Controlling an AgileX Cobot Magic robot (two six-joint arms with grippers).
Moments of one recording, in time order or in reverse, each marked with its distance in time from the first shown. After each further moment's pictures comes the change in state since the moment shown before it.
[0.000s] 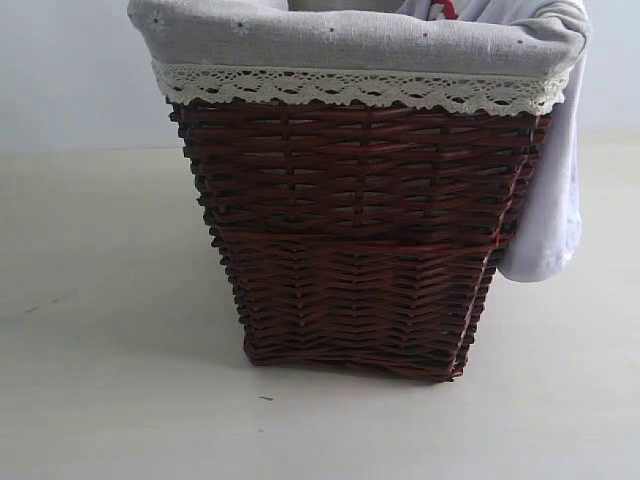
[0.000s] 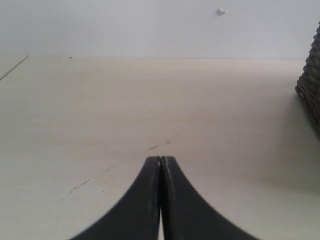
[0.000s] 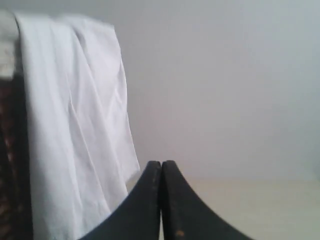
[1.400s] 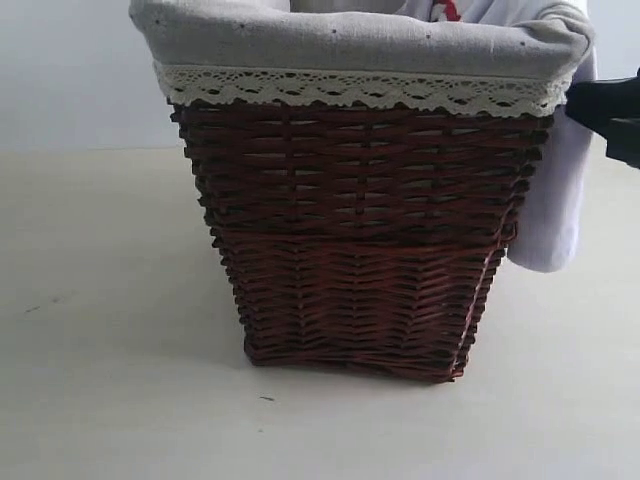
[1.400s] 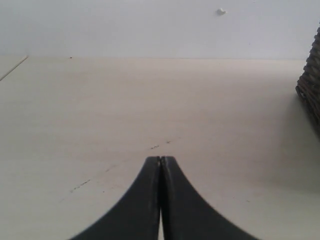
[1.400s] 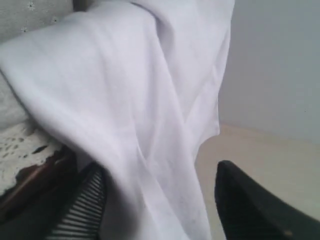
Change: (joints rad) left arm 0.000 0.000 0.000 0.000 0.000 0.000; right arm 0.000 0.945 -0.615 -1.674 -0.262 1.574
